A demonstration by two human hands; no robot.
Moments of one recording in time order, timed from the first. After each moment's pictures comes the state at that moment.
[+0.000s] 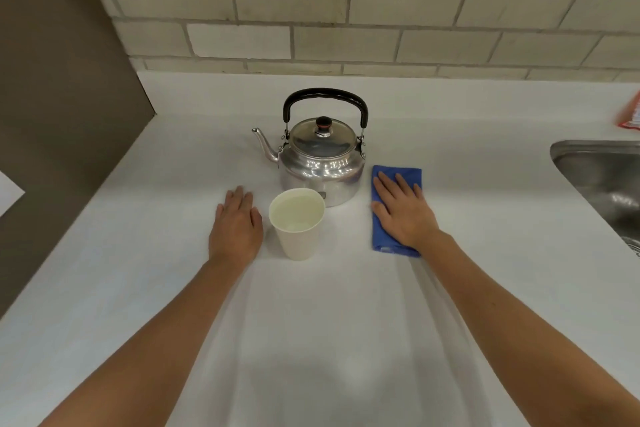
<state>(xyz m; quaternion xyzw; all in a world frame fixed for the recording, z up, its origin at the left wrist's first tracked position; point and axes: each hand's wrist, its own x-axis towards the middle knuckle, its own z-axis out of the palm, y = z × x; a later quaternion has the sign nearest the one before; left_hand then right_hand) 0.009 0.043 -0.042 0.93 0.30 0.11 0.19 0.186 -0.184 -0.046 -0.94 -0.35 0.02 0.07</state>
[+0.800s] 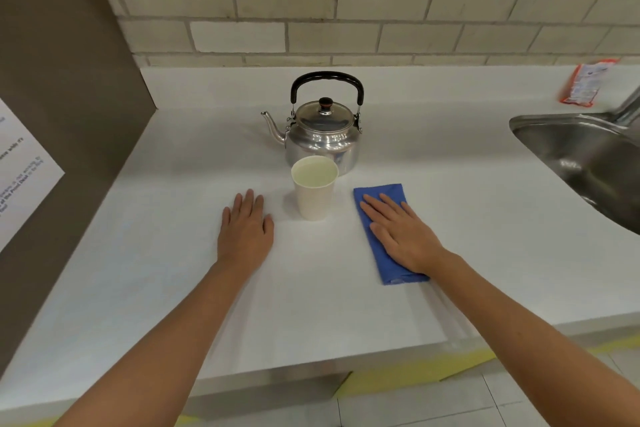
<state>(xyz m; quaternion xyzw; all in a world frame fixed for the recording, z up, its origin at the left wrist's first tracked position) -0.062 0.032 -0.046 0.96 0.24 0.06 0.16 0.056 -0.225 -0.041 -0.91 -0.39 0.06 0.10</state>
